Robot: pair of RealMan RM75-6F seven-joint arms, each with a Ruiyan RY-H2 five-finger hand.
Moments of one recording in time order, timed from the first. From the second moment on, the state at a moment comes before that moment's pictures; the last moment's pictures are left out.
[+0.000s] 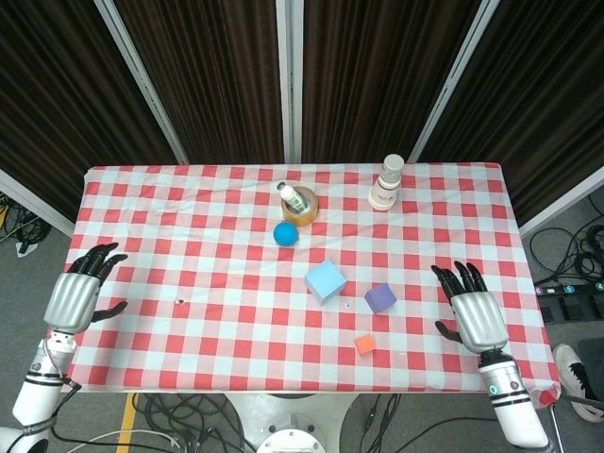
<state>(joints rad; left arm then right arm) -0.28 -1.38 -0.07 -1.27 1.53 1.44 -0.08 0.28 -1.26 0.08 -1.73 -1.43 1.26 -0.39</state>
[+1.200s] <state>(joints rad) -0.27 -1.41 -0.09 -1.24 1.48 1.41 -0.05 0.73 -1.33 -0.01 -1.31 -1.69 0.80 -0.05</state>
